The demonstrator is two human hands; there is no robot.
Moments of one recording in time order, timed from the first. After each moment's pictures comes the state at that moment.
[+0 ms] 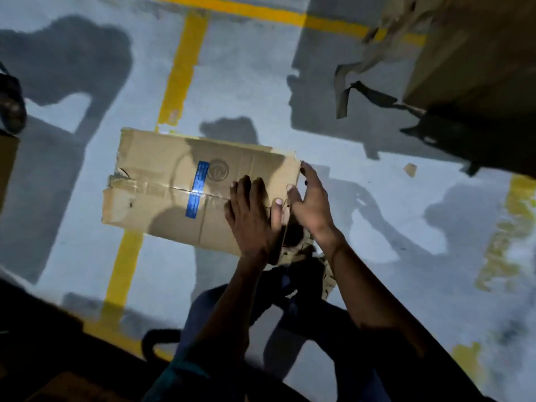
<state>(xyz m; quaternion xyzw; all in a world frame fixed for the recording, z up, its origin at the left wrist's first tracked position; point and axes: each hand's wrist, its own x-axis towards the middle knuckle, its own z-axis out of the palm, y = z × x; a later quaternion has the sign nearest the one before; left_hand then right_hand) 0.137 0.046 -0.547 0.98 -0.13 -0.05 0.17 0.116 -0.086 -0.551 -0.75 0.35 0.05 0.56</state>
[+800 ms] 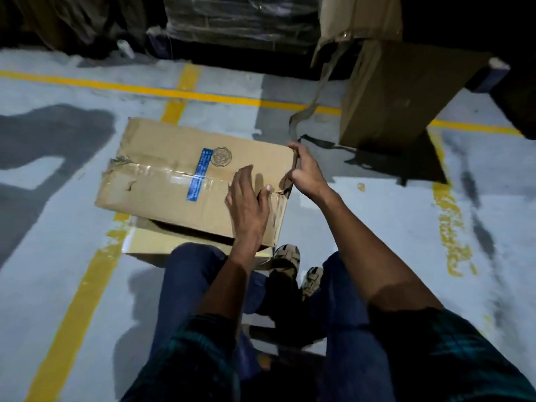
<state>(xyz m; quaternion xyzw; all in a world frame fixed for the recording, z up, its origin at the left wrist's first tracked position) 0.090 0.125 -0.560 0.86 -0.24 0.06 0.44 0.059 -0.034 -0.523 -0.80 0.32 -0.10 0.50</state>
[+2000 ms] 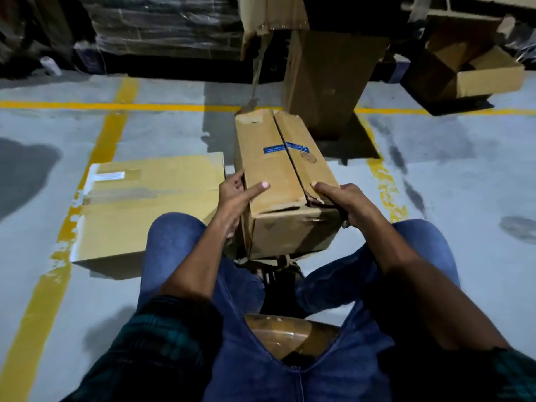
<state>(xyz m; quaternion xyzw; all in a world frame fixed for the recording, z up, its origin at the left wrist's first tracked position) 0.027 0.110 -0.562 0.64 -0.17 -0.38 0.64 -0.178 -0.052 -0.513 -0.60 0.60 -0.06 0.53</state>
